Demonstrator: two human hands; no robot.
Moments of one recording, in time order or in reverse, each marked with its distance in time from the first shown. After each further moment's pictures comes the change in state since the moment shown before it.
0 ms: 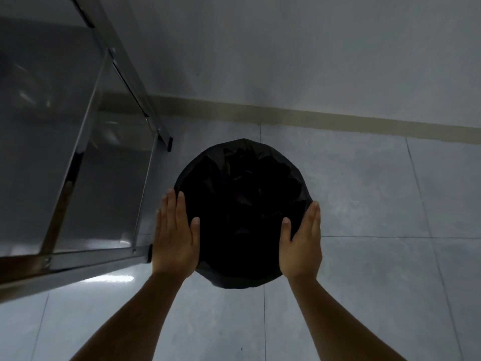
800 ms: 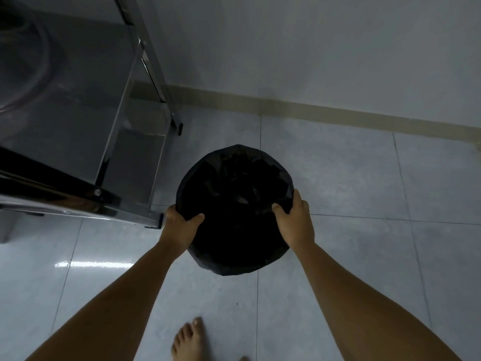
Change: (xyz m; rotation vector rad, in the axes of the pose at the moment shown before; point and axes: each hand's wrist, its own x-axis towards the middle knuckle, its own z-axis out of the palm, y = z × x) left_hand -0.057 0.005 -0.042 -0.723 -0.274 -0.582; right_hand -0.023 0.002 -0.050 0.160 -0.327 0.103
